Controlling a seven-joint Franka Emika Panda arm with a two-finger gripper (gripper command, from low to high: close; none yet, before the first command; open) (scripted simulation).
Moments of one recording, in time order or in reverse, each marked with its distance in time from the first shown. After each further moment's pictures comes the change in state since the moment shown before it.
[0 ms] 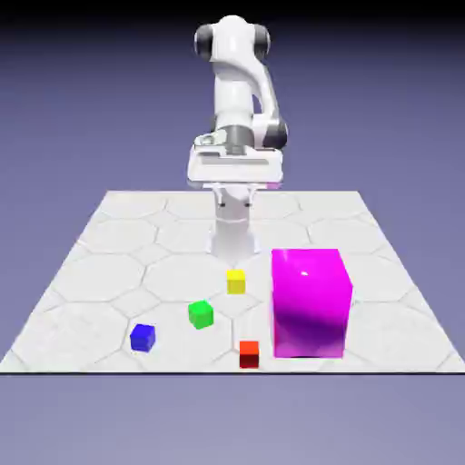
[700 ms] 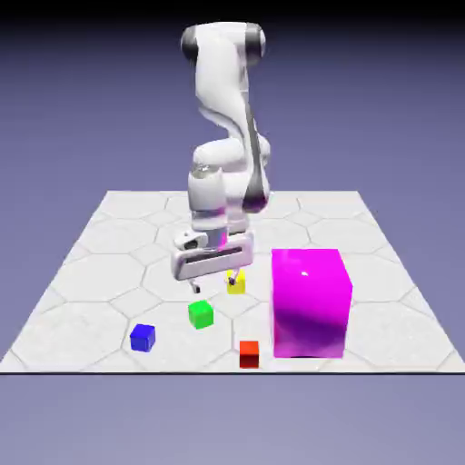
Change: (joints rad) arm 0.607 0.533 -0.761 0.023 0.127 -0.186 -0.655
